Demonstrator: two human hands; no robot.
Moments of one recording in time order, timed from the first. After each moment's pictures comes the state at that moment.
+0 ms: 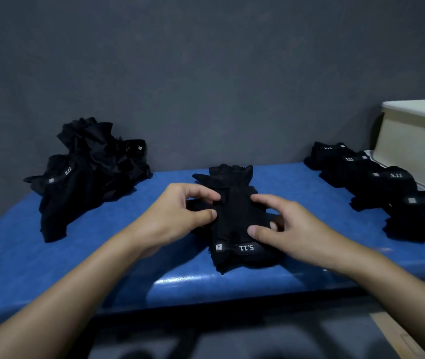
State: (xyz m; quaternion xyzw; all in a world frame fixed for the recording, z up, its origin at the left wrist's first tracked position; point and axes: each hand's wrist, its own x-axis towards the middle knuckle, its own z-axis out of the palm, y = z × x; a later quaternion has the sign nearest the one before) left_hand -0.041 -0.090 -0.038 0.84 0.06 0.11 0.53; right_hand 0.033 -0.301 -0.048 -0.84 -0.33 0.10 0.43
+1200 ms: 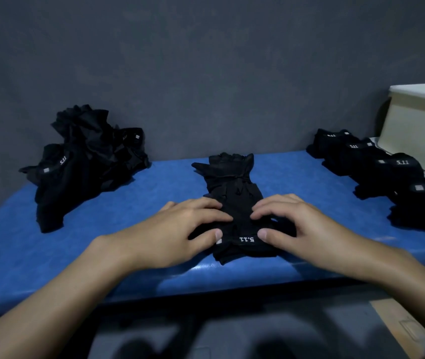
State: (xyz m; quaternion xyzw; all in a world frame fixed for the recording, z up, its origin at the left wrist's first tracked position) left_hand -0.051 -0.079 -0.061 0.98 -0.11 0.02 0.14; right_hand 0.050 -0.320 -0.072 -0.83 -0.47 -0.01 0.30
